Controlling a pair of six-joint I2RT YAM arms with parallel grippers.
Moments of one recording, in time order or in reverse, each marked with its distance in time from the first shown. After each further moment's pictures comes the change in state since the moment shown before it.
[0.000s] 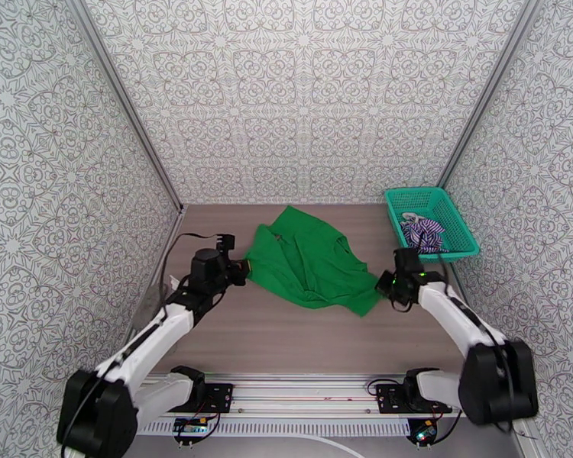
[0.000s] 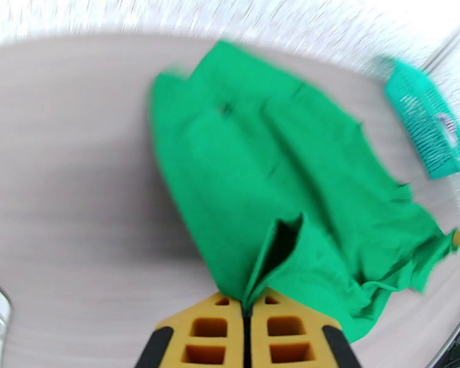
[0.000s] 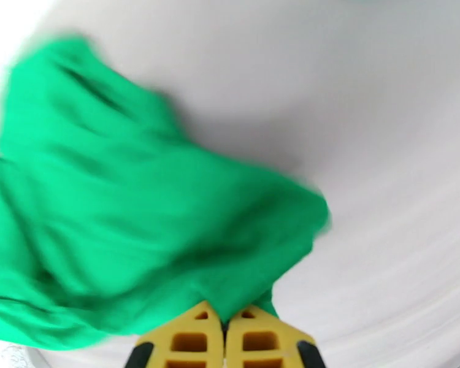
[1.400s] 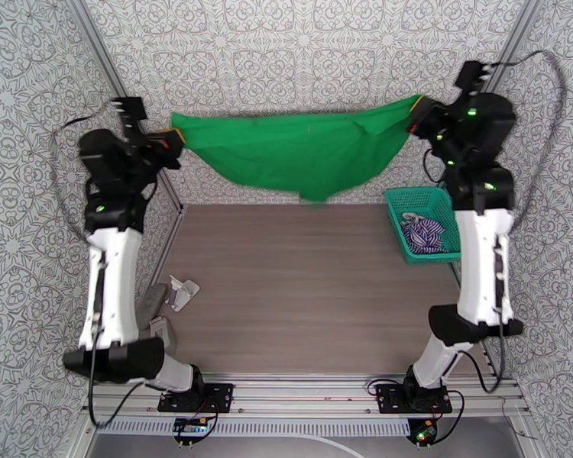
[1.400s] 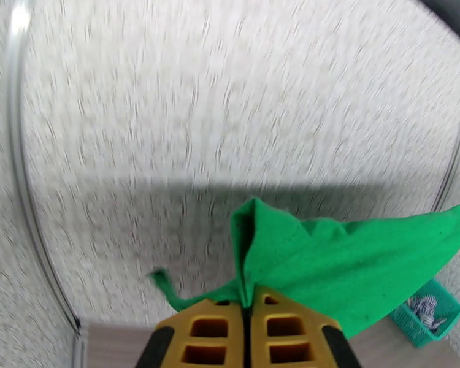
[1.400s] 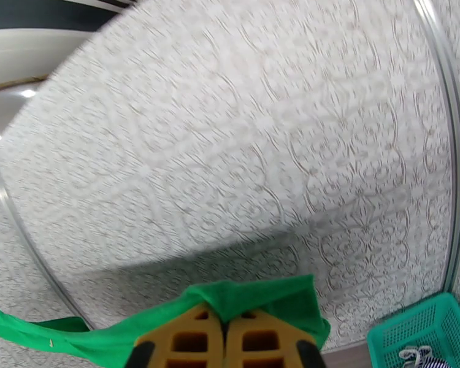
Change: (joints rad) left arm 0.404 0.376 1.192 -0.182 0.235 0.079; right arm -0.001 0.480 1.508 0.053 -0.001 -0.224
